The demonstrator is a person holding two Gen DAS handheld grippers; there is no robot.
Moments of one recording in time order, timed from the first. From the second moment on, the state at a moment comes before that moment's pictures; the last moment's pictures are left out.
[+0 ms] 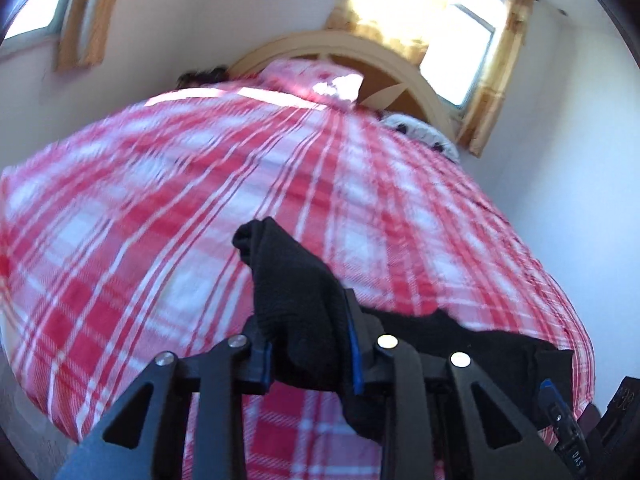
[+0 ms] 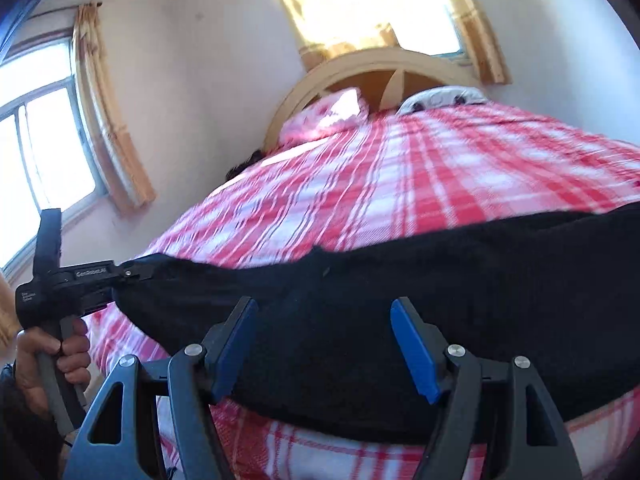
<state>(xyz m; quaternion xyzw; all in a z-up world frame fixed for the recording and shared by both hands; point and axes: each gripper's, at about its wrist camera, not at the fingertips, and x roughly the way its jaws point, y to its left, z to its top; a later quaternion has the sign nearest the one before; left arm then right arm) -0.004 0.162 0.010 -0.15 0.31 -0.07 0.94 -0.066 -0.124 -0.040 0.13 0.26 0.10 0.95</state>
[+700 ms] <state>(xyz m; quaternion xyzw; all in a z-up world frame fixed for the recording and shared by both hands) -0.073 -0.170 0.019 0.07 0.26 -0.42 0.87 -0.165 -0.337 -0.014 0.27 0.20 -0.13 0.93</state>
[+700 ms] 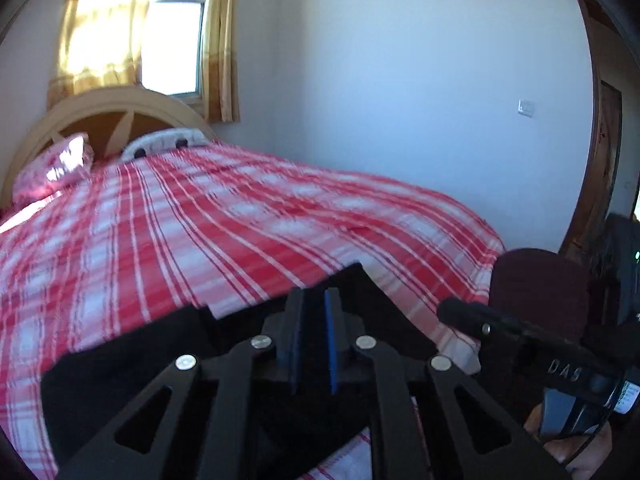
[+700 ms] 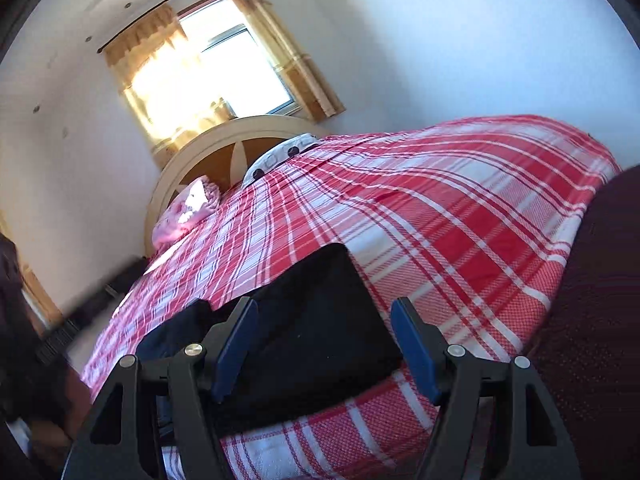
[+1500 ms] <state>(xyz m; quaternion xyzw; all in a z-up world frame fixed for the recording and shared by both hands) -0.014 0.057 -0.009 -0.12 0.35 -0.17 0.91 -0.083 -0.241 -0.066 0.26 0.27 0.10 0.92</state>
